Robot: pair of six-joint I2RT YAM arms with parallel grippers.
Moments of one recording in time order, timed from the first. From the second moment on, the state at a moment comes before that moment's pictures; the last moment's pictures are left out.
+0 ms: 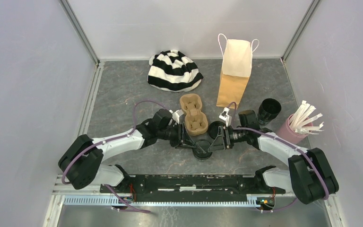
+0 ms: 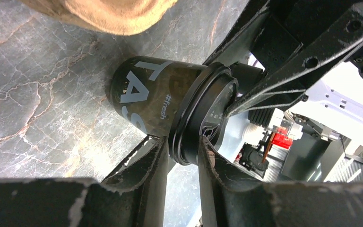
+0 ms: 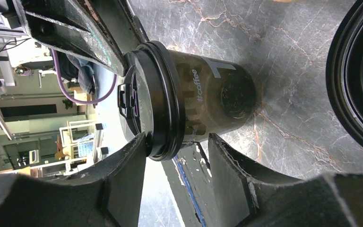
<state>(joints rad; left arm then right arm) -0.77 1.36 0.64 0.00 0.54 -0.98 0.34 1.22 0.43 -0.13 -1.01 0.33</state>
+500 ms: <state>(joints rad) -0.77 1.27 0.64 -0.09 0.52 -0.98 0.32 1.22 0.50 -0.20 -0.98 0.31</state>
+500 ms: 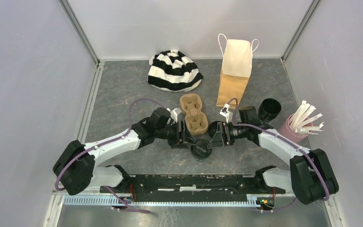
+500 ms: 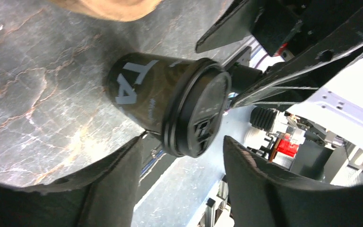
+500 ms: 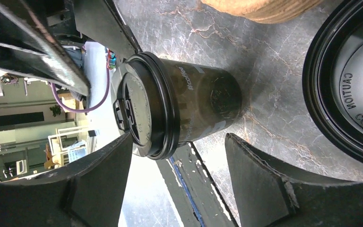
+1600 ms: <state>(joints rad) -0.76 1.25 0.70 -0.23 0.46 -1.02 0.33 1.11 0.52 -0.32 -0.88 0.40</state>
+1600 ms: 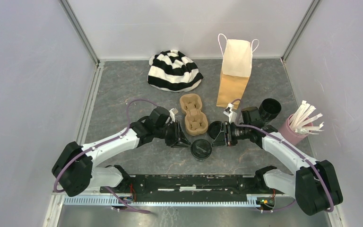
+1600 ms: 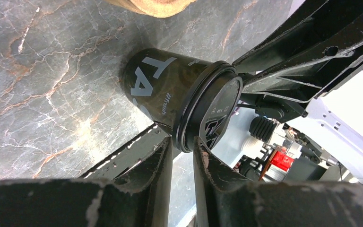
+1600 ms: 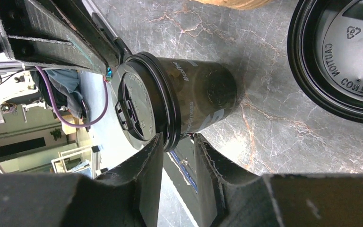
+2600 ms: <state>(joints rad) -0.79 1.33 0.71 -0.25 0.49 -1.01 0.33 1.12 0.49 -0.28 -0.89 0.41</state>
